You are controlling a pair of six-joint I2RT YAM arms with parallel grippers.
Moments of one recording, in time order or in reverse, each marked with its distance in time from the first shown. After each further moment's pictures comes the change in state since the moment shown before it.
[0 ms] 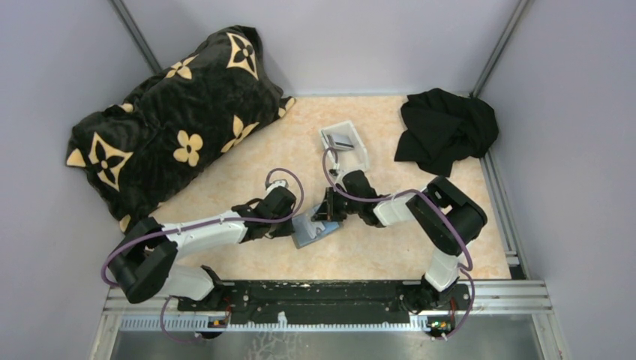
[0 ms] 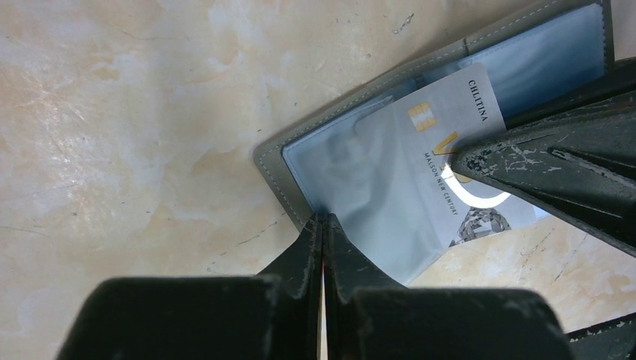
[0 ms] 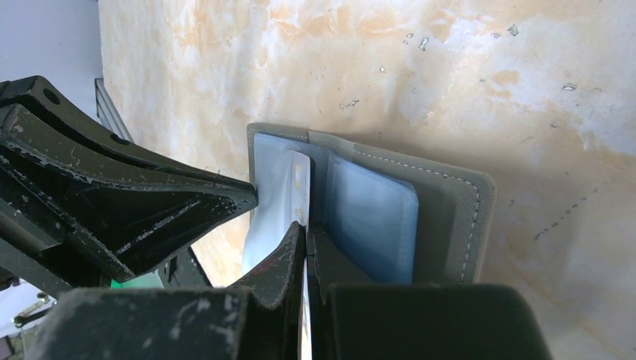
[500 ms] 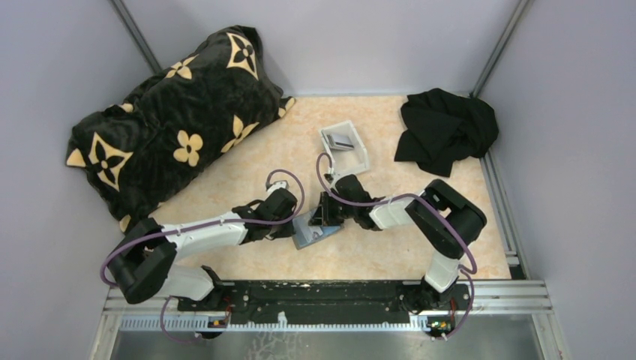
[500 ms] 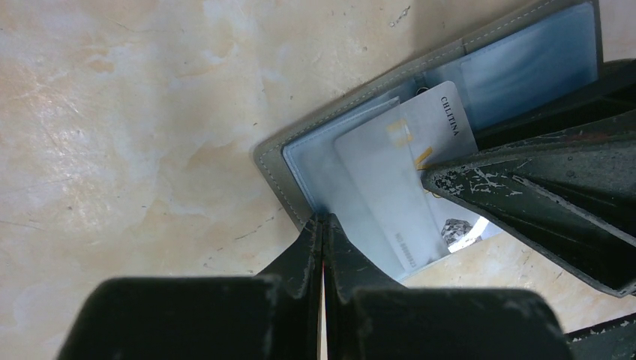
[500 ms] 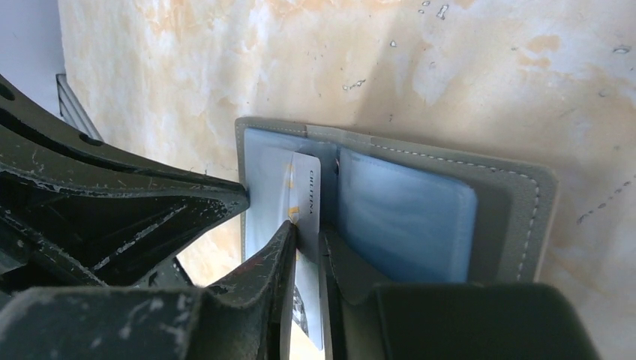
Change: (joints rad) left arm -0.020 -0.006 -0.005 -0.002 -0.021 -0.011; right arm 0.069 -0.015 0.010 -0.060 0.100 -0.001
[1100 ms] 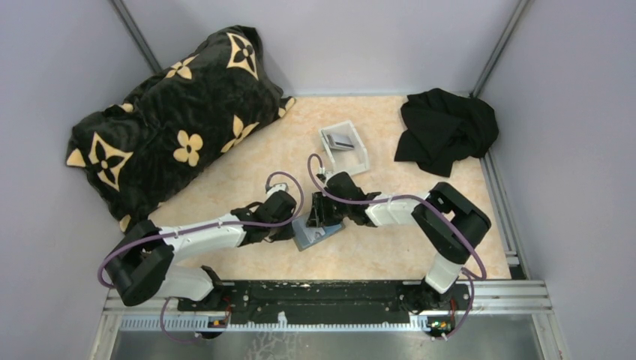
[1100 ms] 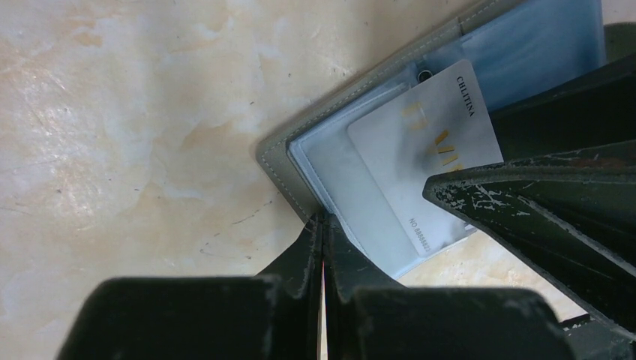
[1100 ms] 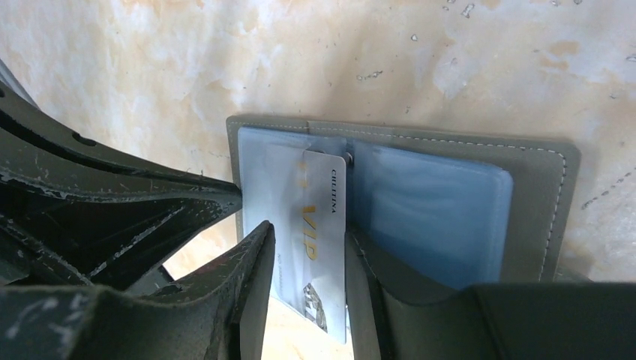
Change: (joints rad) left arm -0.008 -0.023 -0.018 -0.004 0.001 -0.011; right arm 0.043 -0.041 0.098 -0.236 0.090 -0.107
